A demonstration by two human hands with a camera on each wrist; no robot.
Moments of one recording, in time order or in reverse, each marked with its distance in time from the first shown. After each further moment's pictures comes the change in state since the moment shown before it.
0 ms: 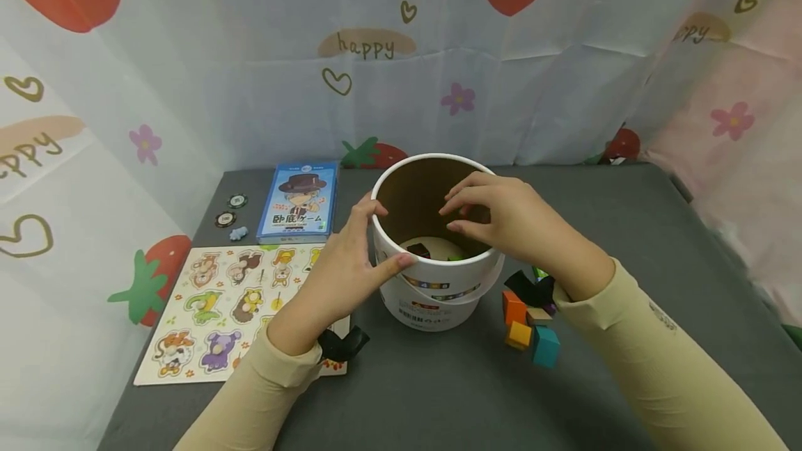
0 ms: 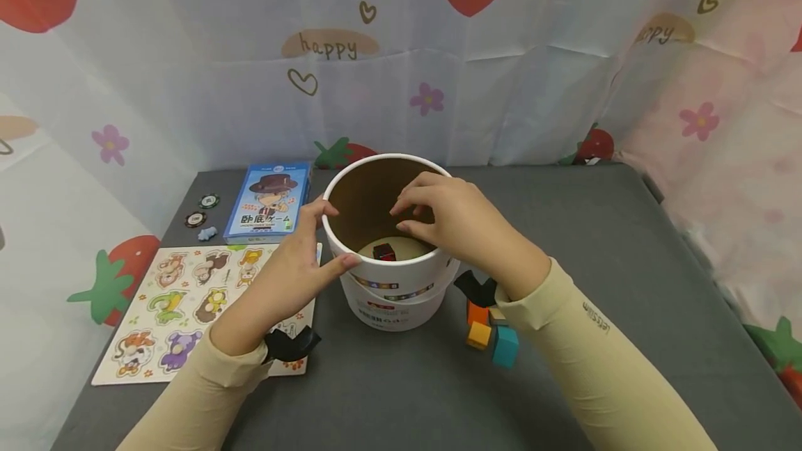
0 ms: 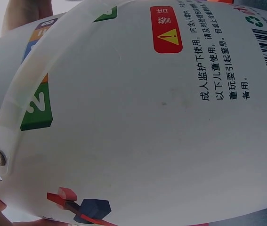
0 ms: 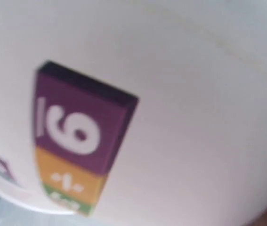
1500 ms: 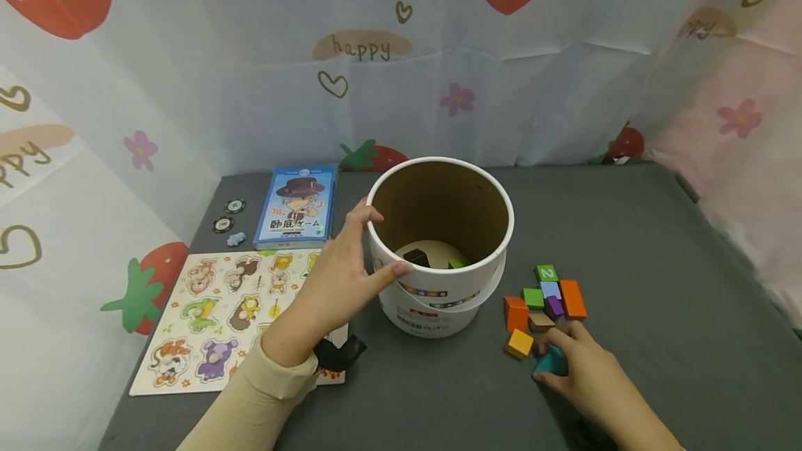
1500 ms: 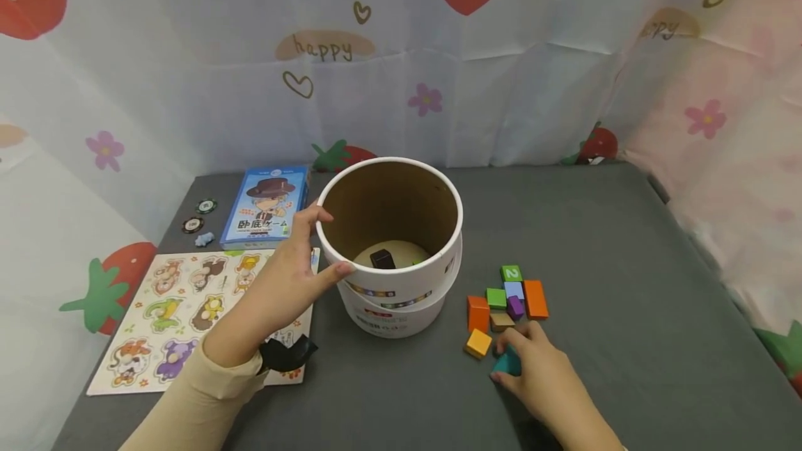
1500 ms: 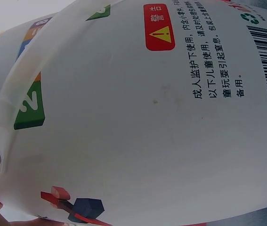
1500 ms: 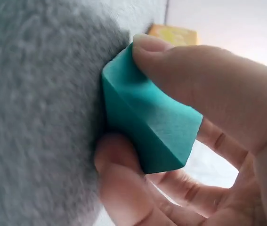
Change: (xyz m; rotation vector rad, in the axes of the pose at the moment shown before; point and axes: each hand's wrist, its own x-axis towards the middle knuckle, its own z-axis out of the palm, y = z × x) left_hand -0.001 0.000 0.000 -0.004 -0.001 -0.011; right_hand -0.190 0.043 0.098 0.001 -0.180 0.666
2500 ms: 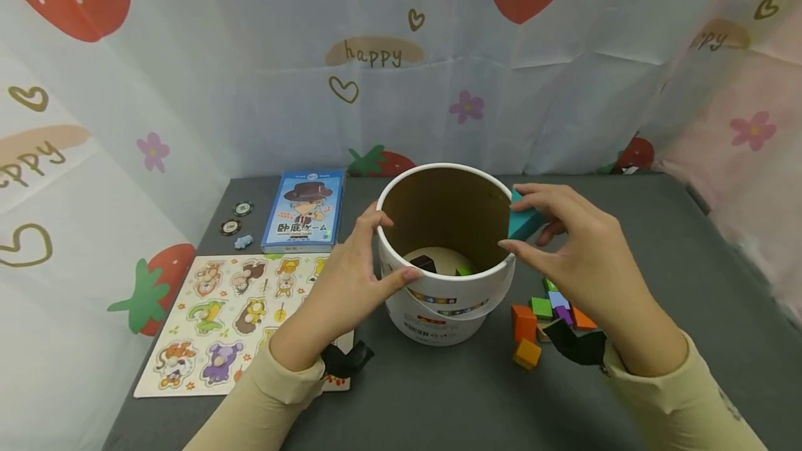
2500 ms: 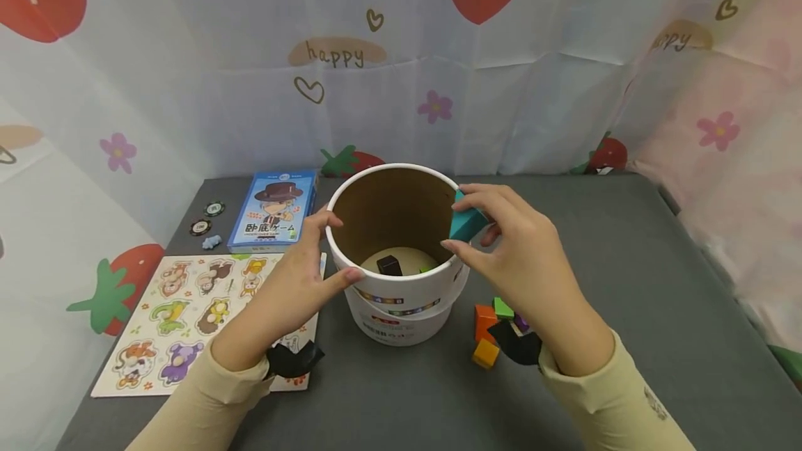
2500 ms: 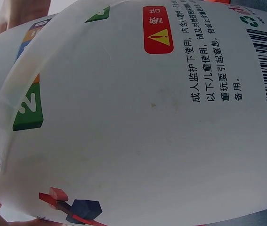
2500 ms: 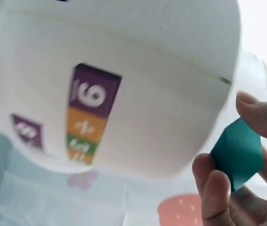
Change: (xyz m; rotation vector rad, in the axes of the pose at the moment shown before) left_hand 0.000 -0.002 0.002 0.004 0.022 0.012; right_hand 0.058 -0.115 -0.128 0.140 0.542 -0.559
